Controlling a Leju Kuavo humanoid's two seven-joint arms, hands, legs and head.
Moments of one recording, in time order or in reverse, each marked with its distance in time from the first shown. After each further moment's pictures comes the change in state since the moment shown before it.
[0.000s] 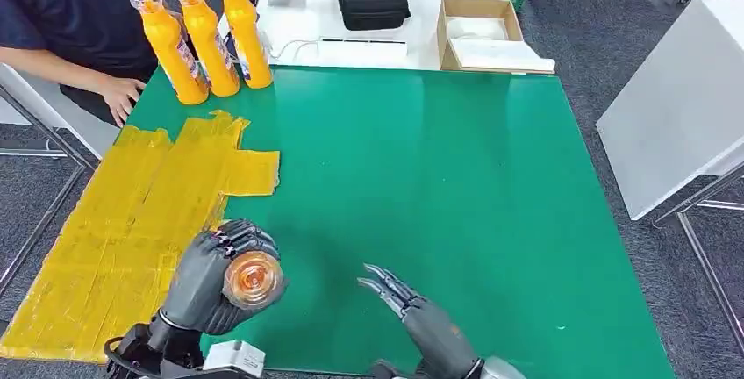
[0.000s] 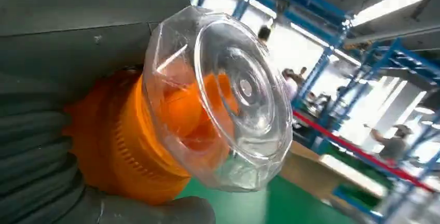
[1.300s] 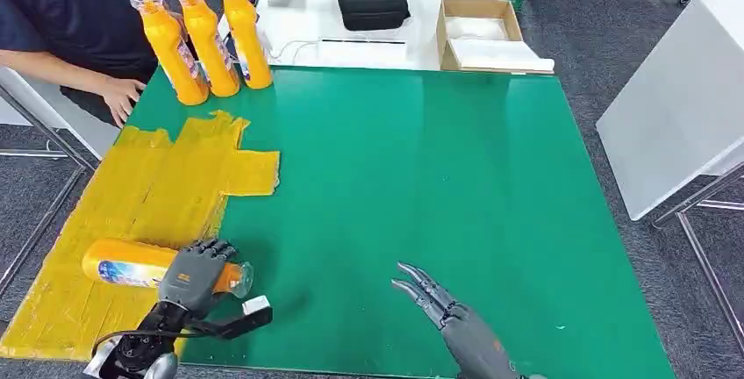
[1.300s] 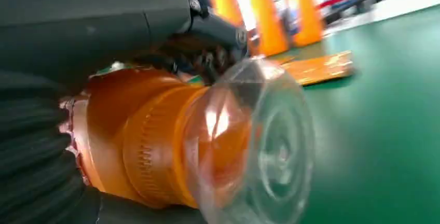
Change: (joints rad) left arm -0.162 0.154 0.026 0.592 -0.498 0.027 0.360; right arm 0.048 -0.153 0.018 -0.134 -0.005 -0.105 -0.018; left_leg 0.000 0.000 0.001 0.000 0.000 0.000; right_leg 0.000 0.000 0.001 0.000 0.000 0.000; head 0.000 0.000
